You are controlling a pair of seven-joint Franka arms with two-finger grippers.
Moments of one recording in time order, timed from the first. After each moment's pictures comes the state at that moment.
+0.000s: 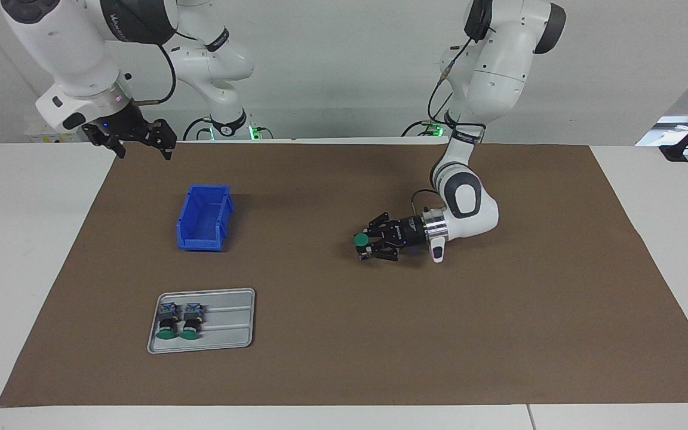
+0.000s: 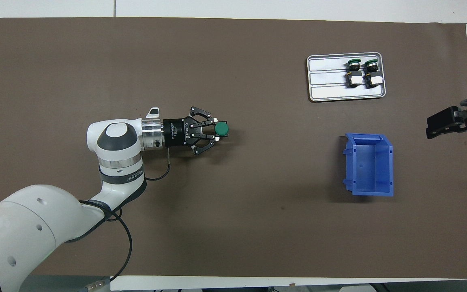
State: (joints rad) left arm -0.32 0.45 -0.14 -2.06 -1.76 2.06 -0.59; right arm 0.05 -0.03 -0.06 -1.62 -0.05 1.42 0.02
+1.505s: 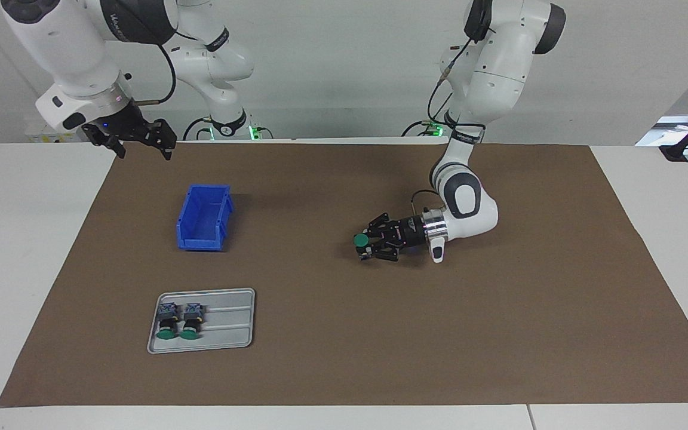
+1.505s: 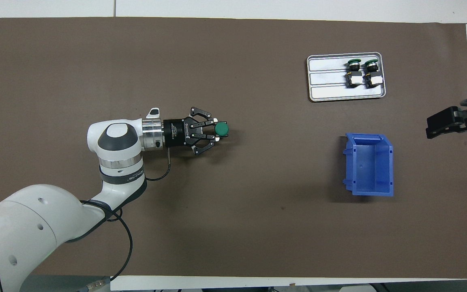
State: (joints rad) left arm -0.32 0.46 -0.14 -2.06 -1.76 2.06 -0.59; right arm 0.05 -0.03 -0.06 -1.62 -0.05 1.42 0.02
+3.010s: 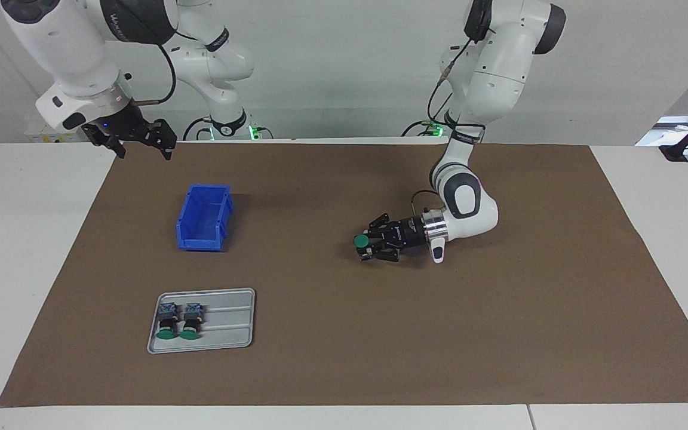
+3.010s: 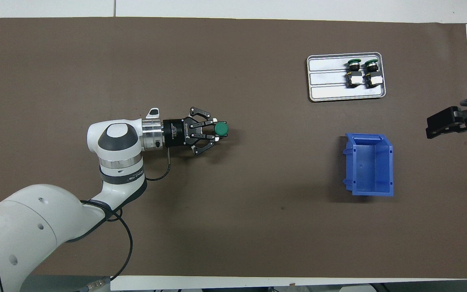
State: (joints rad) left arm -0.32 0.46 -0.14 -2.06 -1.76 2.07 -0.59; right arm 0.05 -0.03 -0.06 -1.62 -0.05 1.42 0.02
